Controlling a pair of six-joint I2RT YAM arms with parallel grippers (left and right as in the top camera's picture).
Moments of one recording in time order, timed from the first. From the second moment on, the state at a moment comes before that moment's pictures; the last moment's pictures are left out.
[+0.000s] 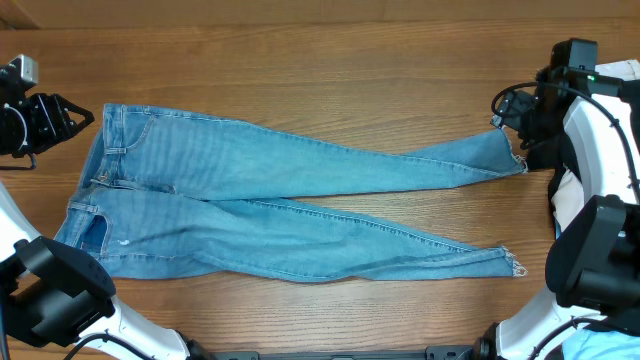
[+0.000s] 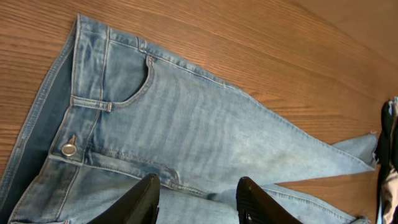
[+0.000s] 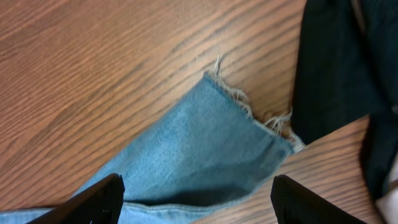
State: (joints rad) left arm 0.65 1.93 2.01 -1.39 0.65 0.29; right arm -0.22 1.90 1.58 -0.97 -0.09 0.29
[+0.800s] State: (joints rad) left arm 0.62 1.89 2.01 -1.40 0.66 0.32; right arm -0.21 2.08 1.49 -1.04 -0.17 0.56
